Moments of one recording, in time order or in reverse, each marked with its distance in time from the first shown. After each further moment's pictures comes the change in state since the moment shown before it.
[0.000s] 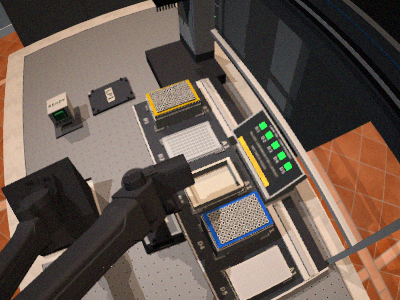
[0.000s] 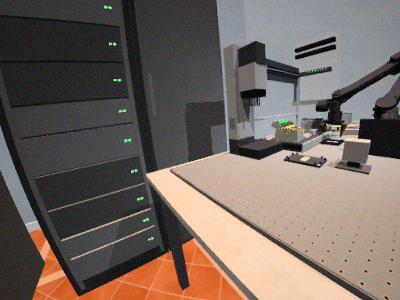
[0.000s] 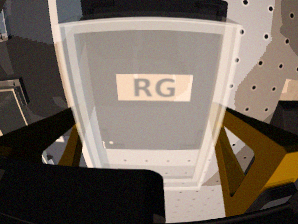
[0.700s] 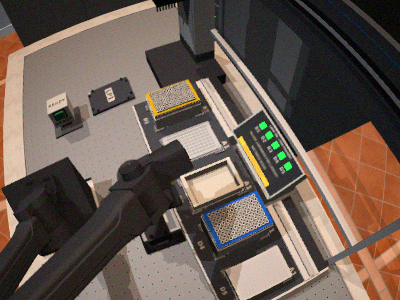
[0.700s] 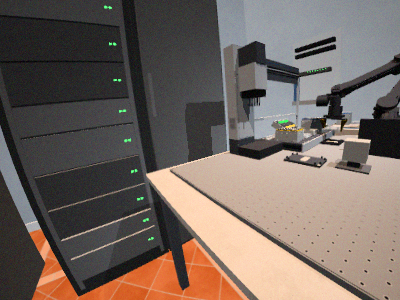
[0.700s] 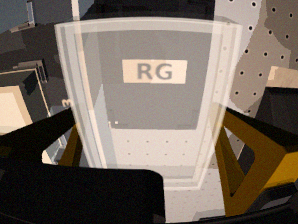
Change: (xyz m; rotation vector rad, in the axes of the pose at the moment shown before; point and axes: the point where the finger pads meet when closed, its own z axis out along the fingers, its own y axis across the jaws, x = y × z) arm 0.000 0.001 -0.032 -0.002 0.000 0.000
